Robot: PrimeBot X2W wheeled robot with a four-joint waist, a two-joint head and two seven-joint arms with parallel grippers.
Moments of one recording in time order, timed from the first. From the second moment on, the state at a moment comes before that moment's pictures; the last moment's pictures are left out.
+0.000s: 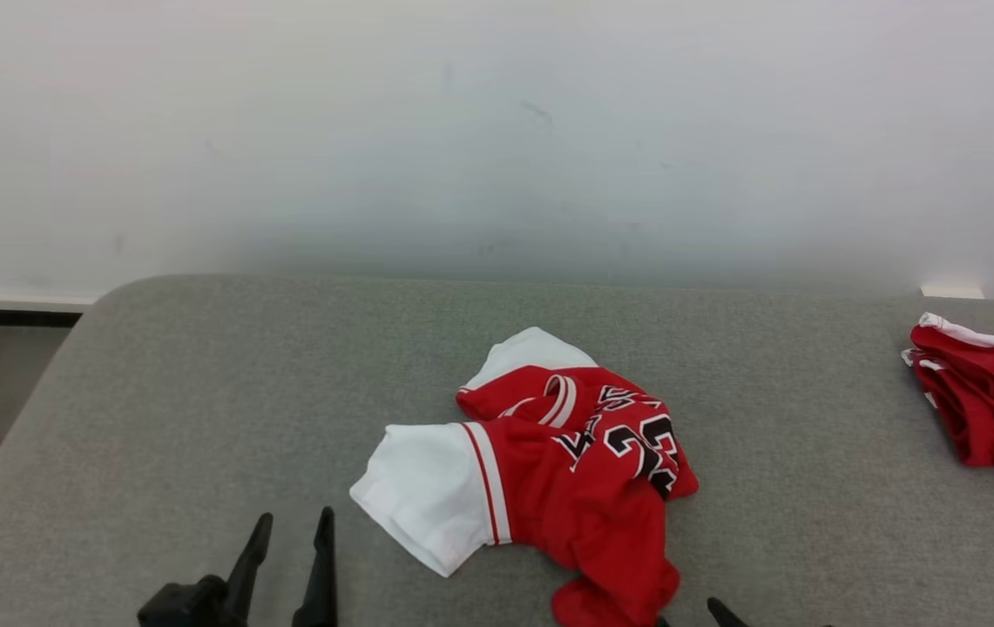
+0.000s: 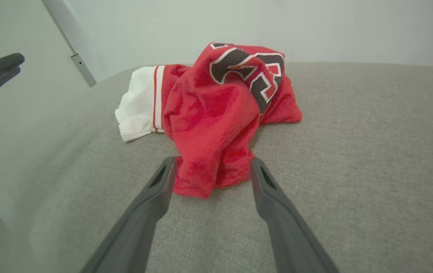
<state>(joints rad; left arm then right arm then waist) -0.02 0.06 -0.12 0.26 -0.30 -0.05 -0.26 0.00 -0.14 0.47 0.30 0.45 0.13 -0.13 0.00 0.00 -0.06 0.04</state>
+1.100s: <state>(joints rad) -0.03 0.05 -0.11 0.29 -0.28 -0.07 -0.26 -0.34 -0.30 0.48 0.56 0.52 0.13 -0.21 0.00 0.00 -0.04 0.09</state>
